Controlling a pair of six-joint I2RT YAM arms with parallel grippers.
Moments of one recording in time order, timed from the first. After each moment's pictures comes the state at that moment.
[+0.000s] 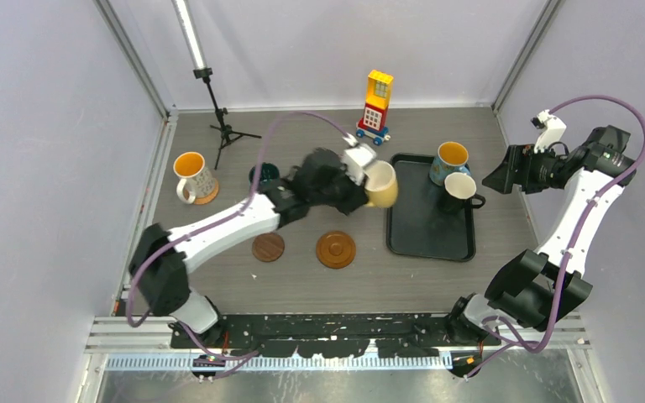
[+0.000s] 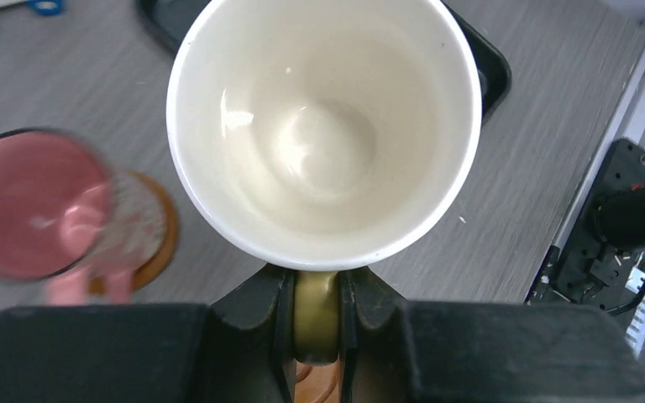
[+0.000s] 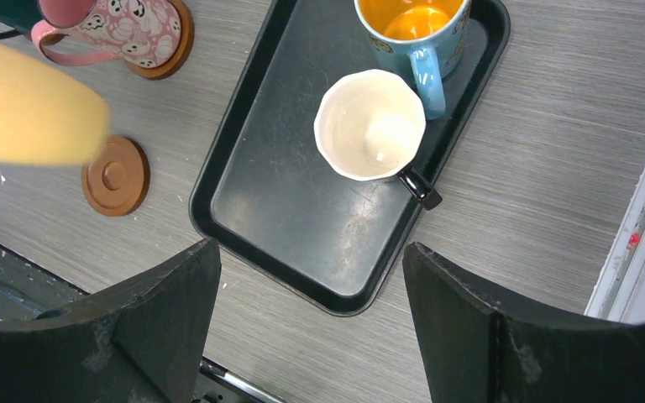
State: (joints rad) left arm -0.94 1.62 1.31 -0.19 0.13 -0.08; right arm -0.66 1.40 1.51 -1.24 -0.84 -0.66
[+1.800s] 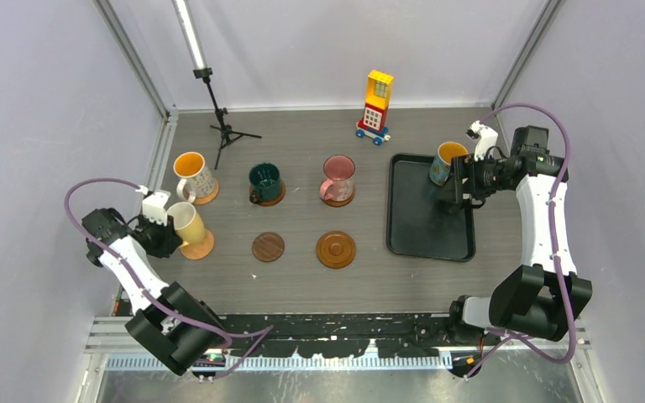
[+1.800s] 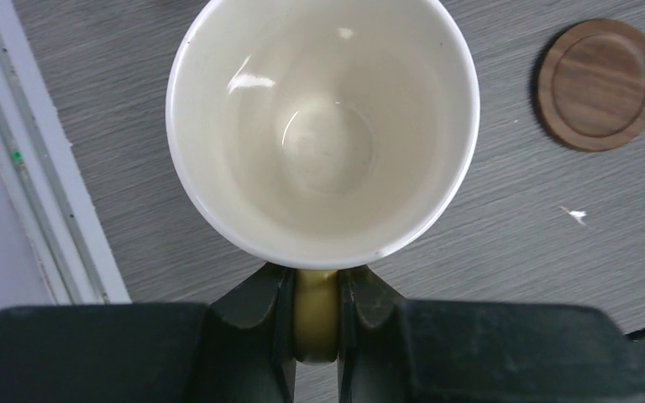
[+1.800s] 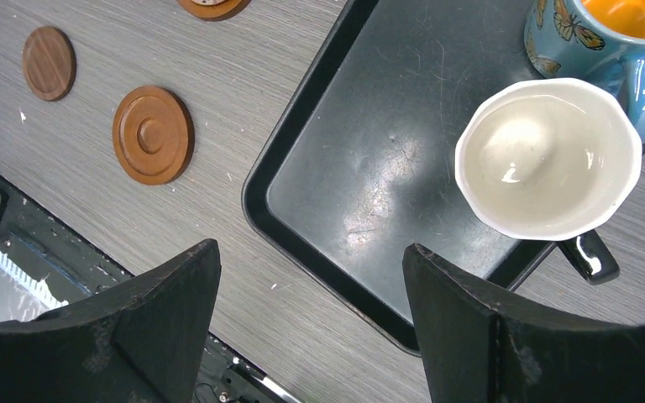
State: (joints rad) left arm 0.81 1.07 0.80 -0.90 0.73 0.95; right arm -0.29 1.32 1.28 -1.05 -0.70 -0.44
